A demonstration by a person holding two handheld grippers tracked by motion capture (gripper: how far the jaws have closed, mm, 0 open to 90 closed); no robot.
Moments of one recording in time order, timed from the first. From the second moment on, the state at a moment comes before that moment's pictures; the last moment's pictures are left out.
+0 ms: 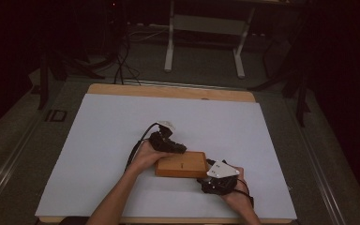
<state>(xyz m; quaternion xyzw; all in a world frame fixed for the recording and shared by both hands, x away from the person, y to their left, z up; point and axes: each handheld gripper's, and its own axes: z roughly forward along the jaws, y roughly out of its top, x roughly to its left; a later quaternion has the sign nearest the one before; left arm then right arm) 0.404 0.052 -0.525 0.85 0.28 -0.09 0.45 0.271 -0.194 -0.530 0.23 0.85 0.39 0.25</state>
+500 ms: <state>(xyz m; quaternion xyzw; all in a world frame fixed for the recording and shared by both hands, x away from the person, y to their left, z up) 0.401 0.053 -0.524 0.85 0.27 -0.10 0.44 0.268 -0.192 -0.523 0.21 0.84 0.42 0.26</state>
